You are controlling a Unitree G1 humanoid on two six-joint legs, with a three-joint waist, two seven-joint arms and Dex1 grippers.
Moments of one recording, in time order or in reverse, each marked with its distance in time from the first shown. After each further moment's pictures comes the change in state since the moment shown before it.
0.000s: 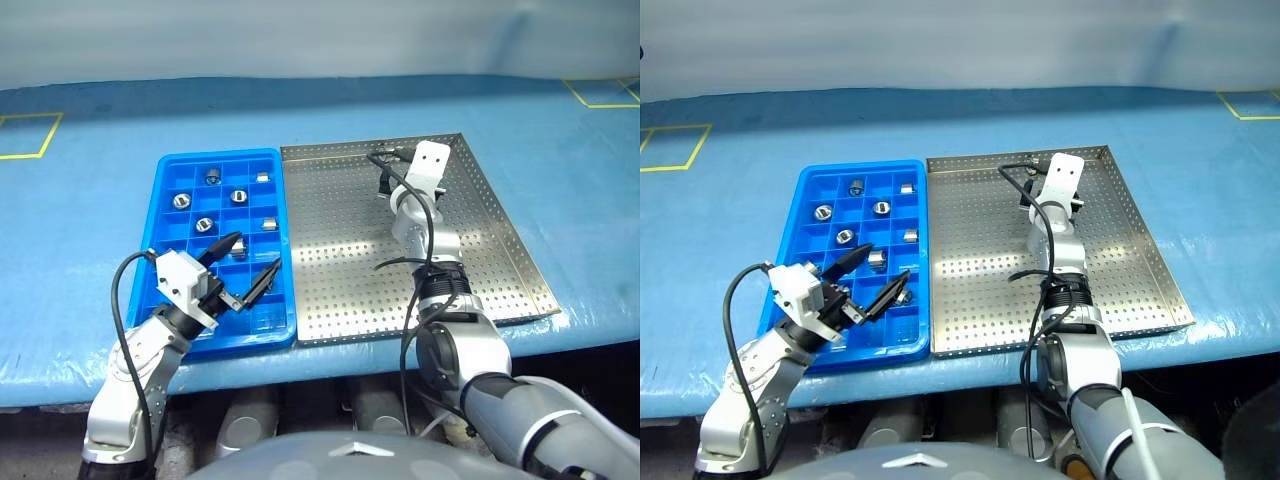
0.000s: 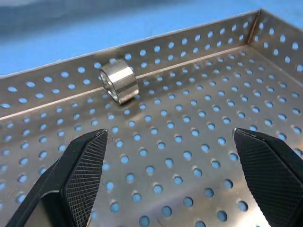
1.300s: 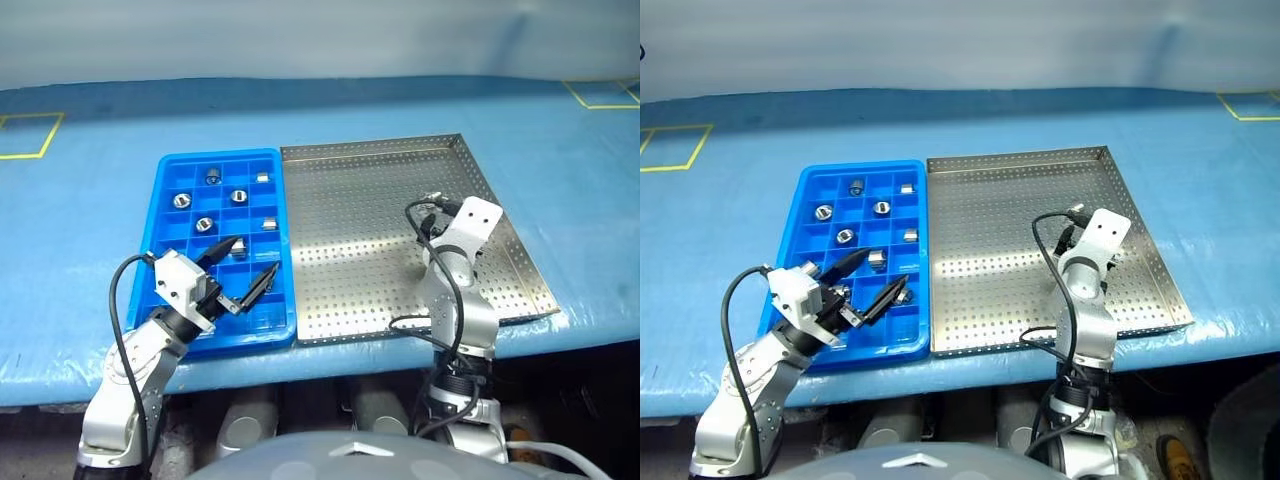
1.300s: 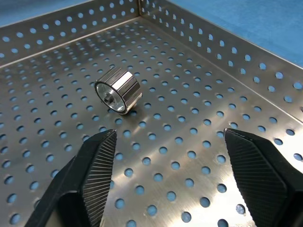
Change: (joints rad) left arm 0.030 0.019 0.005 -0.008 -0.001 0.004 0.008; right arm 0.481 0.126 0.001 -0.714 0.009 0.254 -0.132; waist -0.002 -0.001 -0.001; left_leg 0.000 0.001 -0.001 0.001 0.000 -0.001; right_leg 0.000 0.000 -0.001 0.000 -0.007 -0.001
